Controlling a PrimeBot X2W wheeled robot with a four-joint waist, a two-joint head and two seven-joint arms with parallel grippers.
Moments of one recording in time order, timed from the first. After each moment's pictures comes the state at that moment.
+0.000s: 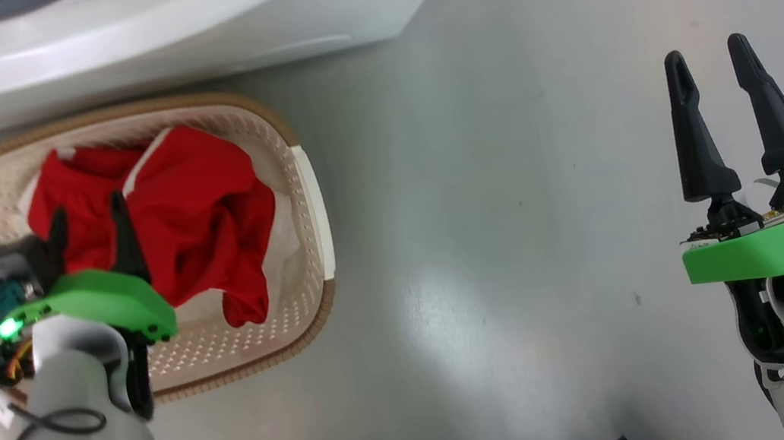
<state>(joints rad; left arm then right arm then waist) -0.79 0.03 0.17 0.98 -0.11 -0.09 -0.26 -0.32 -0.05 -0.03 0.05 0.38 0.12 -0.26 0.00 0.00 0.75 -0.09</state>
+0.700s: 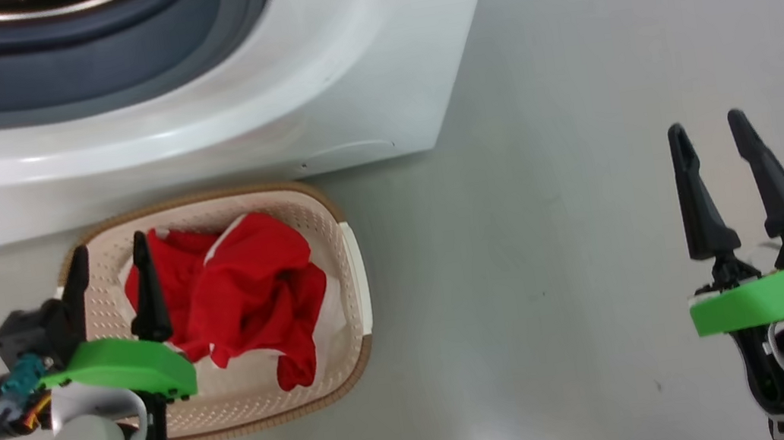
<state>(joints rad) -0.55 0.02 0.15 0.68 -0.14 -0.12 -0.26 -0.22 -0.05 -0.05 0.10 0.37 0.12 -0.26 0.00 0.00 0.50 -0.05</state>
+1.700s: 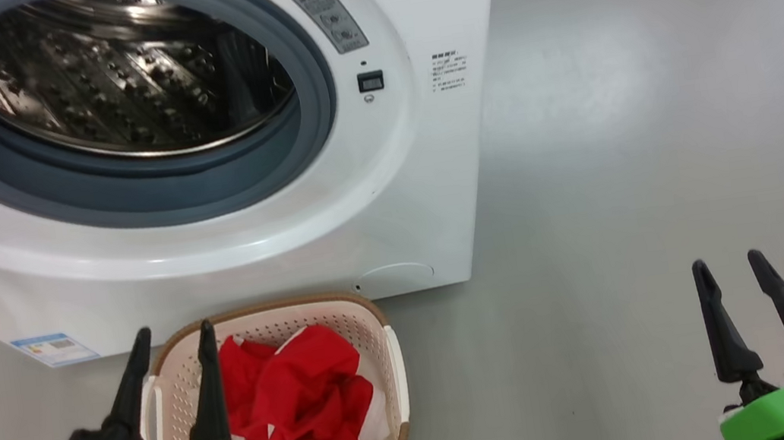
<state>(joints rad) -0.19 0.03 0.03 0.27 -0.14 -0.13 -0.26 0.03 -0.05 -0.08 0.13 0.35 0.12 -0.26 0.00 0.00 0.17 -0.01</state>
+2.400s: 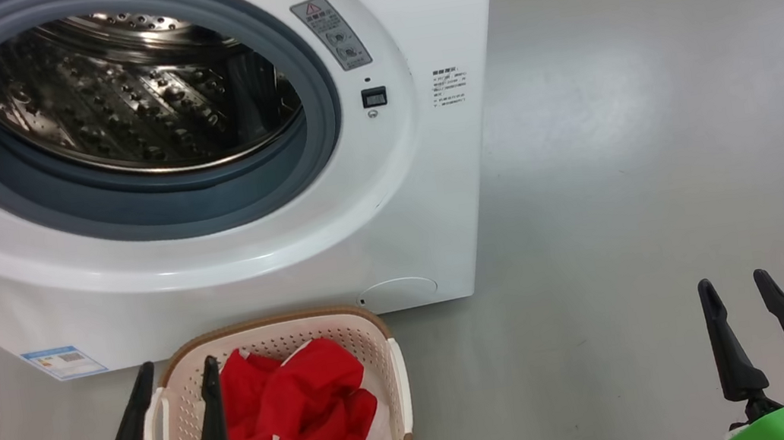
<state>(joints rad) -0.06 0.04 0.03 0.17 -0.13 -0.13 -0.26 0.08 -0.05 -0.09 0.12 0.34 0.12 -0.26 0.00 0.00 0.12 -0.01</state>
